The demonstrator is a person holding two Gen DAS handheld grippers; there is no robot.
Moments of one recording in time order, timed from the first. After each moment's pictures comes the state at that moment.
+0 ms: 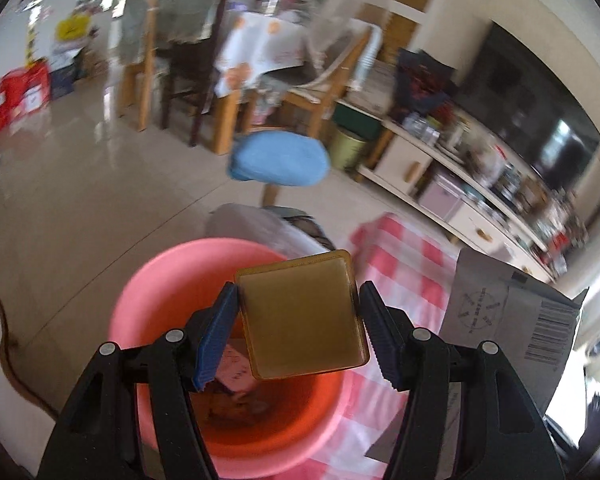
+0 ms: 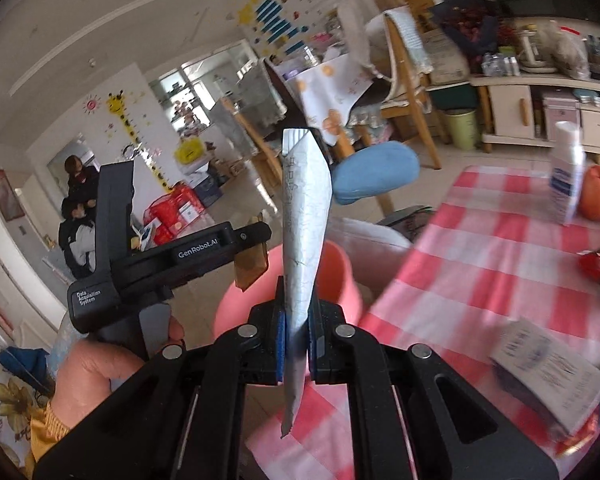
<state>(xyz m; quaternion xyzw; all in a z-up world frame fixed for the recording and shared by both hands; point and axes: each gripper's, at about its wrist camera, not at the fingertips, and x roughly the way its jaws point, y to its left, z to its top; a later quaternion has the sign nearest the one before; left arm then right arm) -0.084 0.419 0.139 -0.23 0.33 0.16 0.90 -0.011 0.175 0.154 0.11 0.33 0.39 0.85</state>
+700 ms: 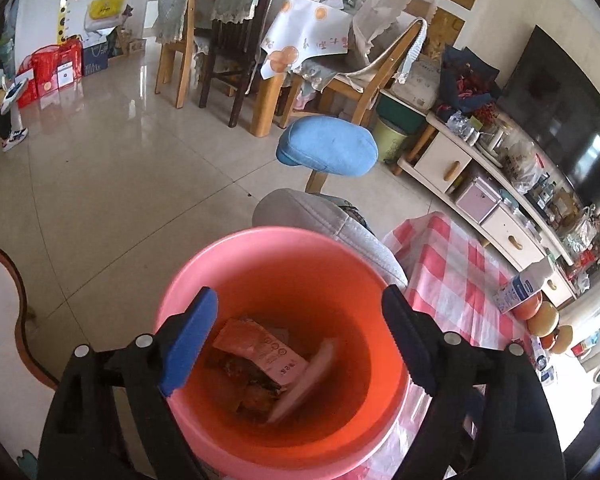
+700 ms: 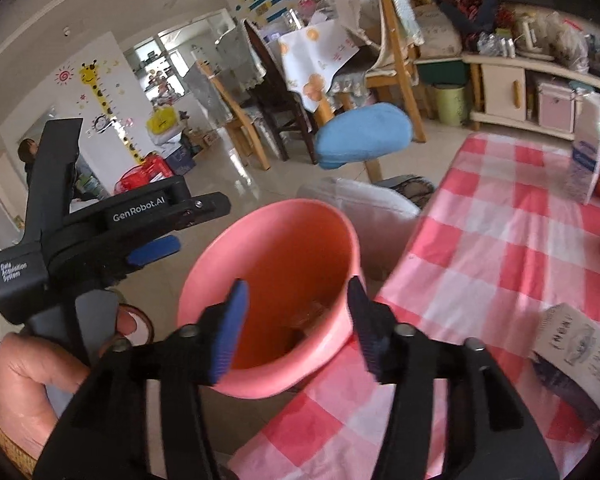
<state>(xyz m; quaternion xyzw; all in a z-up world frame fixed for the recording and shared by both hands) -0.083 0.444 0.121 -0.23 0.36 0.20 0.88 -0.002 0.223 0.114 0.07 0.37 0.34 0.86</state>
